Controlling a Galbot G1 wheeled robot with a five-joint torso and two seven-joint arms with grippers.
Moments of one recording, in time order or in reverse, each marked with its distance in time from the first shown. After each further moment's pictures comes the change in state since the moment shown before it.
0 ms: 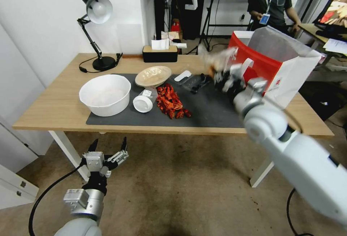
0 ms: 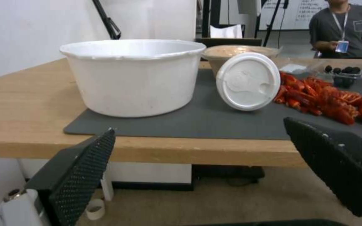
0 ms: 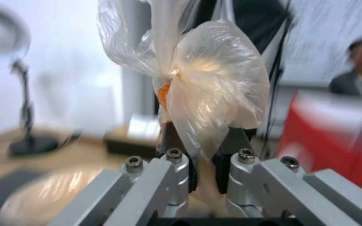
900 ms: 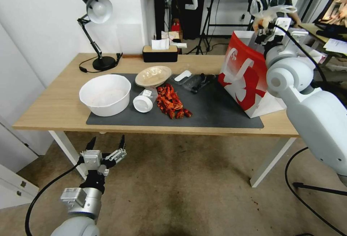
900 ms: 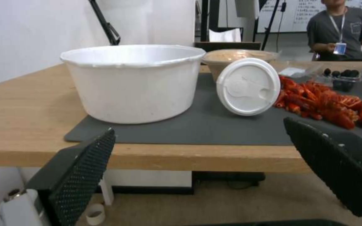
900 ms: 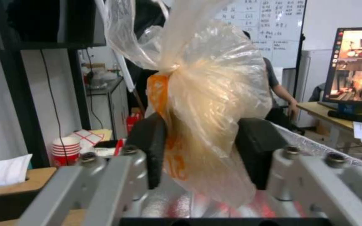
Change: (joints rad) left arm -0.007 0.006 -0.008 -0.002 -0.003 -0.002 0.011; right arm 0.195 0.000 0.017 -0.210 0.096 -0.084 0.278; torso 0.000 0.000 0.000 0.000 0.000
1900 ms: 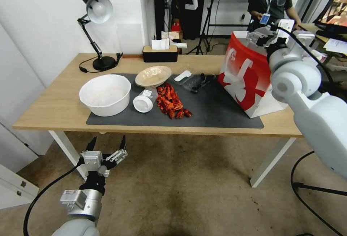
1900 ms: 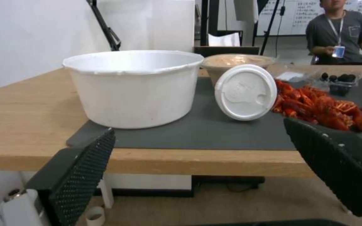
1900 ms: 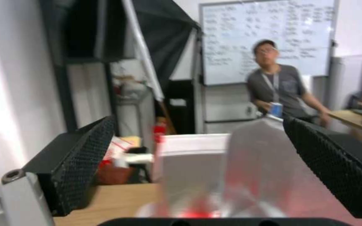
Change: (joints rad) left arm 0.016 -0.003 0.000 -0.022 0.004 -0.007 -0.001; right arm -0.146 -0.065 0.061 0.151 0.037 0.118 -0.089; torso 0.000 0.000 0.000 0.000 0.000
